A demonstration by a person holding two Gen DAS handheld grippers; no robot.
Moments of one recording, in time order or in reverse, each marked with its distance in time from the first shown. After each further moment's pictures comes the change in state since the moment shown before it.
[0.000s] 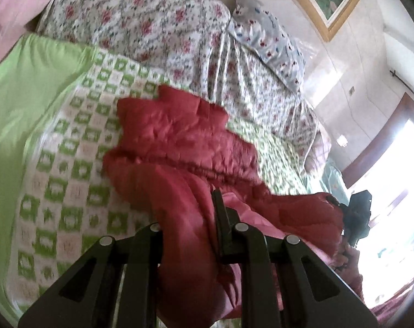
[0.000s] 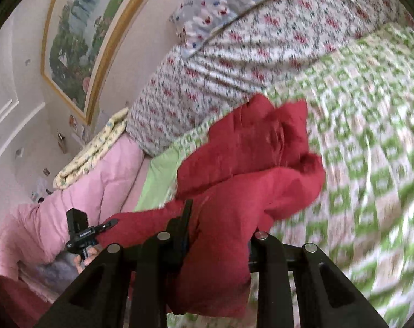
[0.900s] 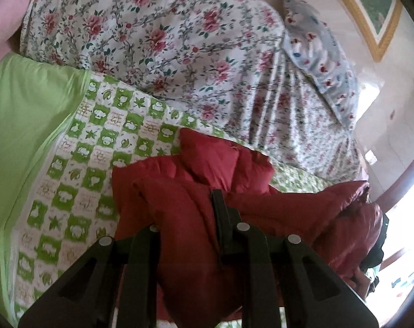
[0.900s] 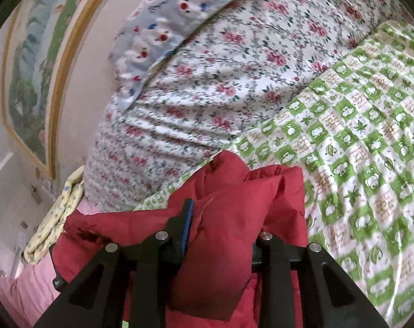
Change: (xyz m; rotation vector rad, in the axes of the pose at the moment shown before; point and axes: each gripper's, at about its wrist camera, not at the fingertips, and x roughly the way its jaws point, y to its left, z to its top) left arm 0.158 0.038 0.145 -0.058 -0.023 0.158; right arm 0.142 -0.084 0.129 0.193 -0.120 -0.136
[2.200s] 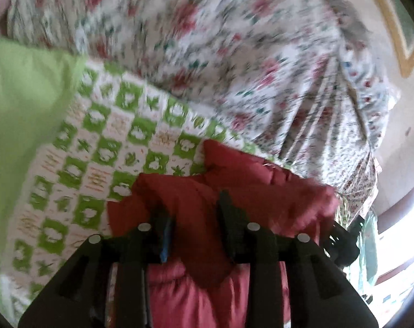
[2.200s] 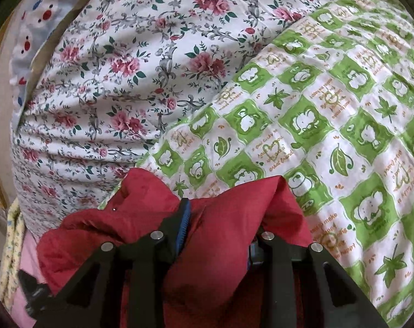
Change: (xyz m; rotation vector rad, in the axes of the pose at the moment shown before) left arm 0.064 0.032 0.046 -0.049 0.025 0.019; right arm 0.153 -0.072 0.031 0.093 0.054 -0.248
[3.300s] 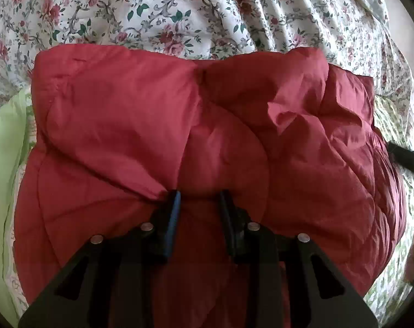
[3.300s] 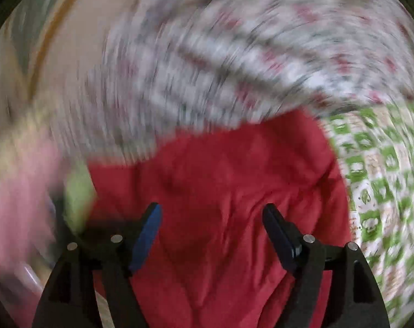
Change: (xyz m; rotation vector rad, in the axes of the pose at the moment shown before) left arm 0.118 -0.105 -0.090 0.410 0.142 0.279; right arm -0.032 0.140 -0.075 -0.698 0.128 -0.050
